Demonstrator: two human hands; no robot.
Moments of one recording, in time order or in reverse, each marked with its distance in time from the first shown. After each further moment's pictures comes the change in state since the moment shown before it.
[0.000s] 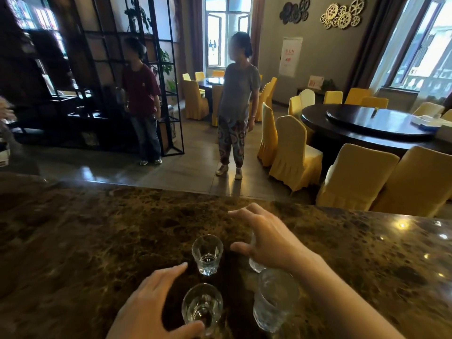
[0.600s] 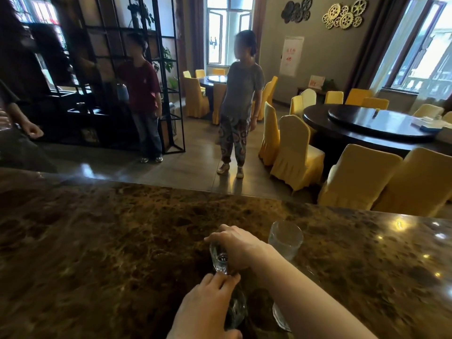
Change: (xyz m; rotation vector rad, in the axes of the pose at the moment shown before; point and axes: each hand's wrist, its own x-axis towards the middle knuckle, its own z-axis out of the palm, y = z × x) left_hand 0.041 -0.003 0.044 0.148 -0.315 0.201; right_hand 0.065 -0.039 0.088 -0.205 -0.451 0.012
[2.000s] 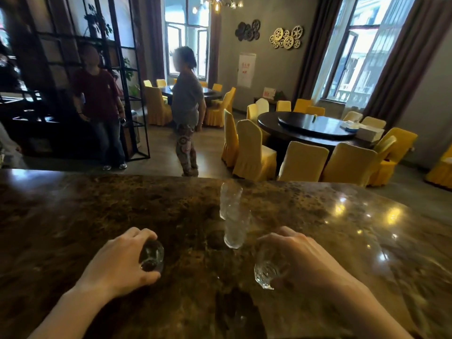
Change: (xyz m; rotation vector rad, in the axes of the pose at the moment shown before) left_hand -0.176 0.005 -0.042 0.046 0.262 -0.105; right_hand -0.363 -0.043 0.006 0.054 0.318 0.308
